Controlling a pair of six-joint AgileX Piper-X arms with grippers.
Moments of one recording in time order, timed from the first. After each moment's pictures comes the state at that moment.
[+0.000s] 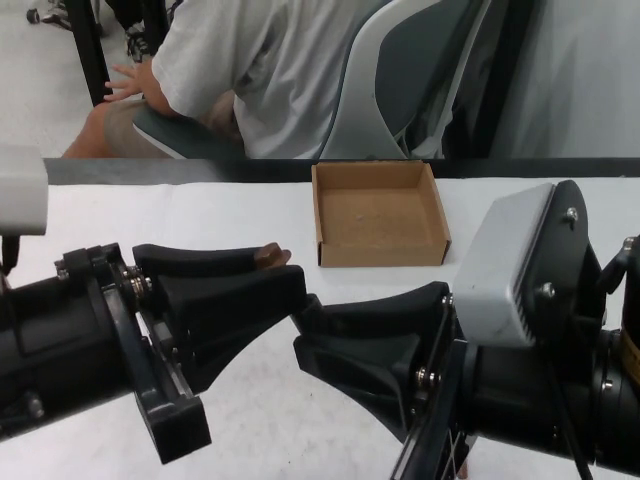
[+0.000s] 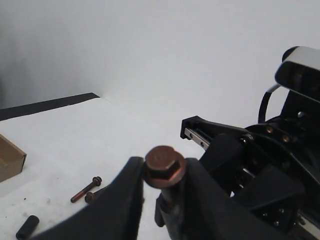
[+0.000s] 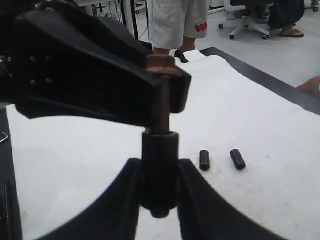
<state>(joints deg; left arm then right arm) -33.8 41.8 -20.8 -15.7 30.3 -18.0 56.5 56.6 -33.9 -2.7 -4.3 2.2</state>
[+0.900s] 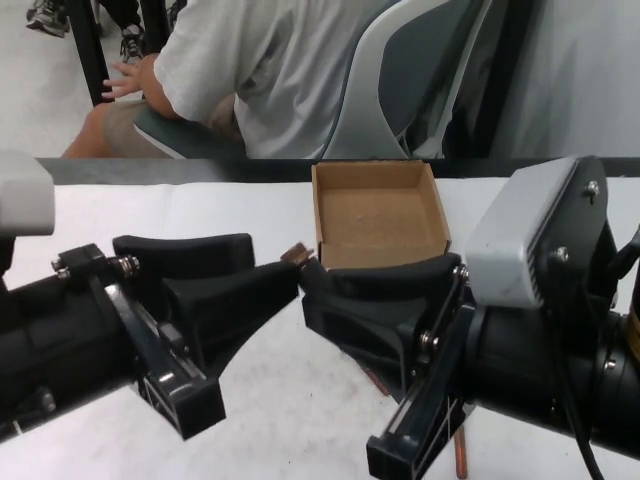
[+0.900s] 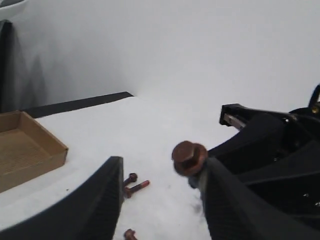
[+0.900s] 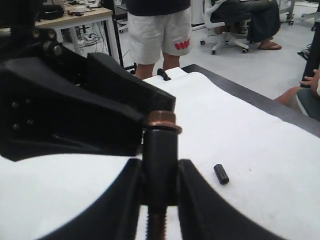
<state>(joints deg) -33.8 41.8 -20.8 -13.1 23.2 -15.9 56.3 56.8 -33.9 -6.0 -1.4 3.9</state>
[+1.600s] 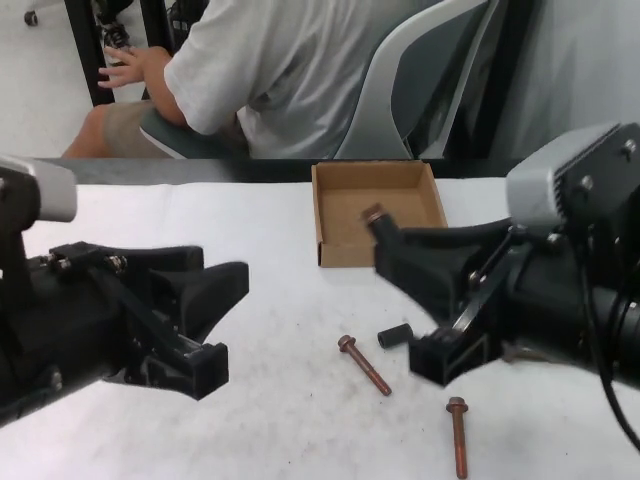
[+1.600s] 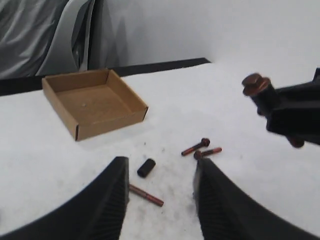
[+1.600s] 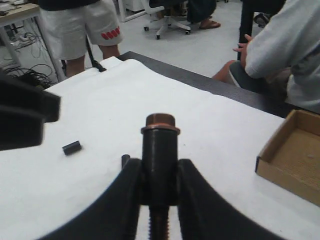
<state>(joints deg) -33.8 41.9 -26.5 7.3 9.1 -11.7 46.0 56.8 -34.0 -2.0 1.1 7.1</state>
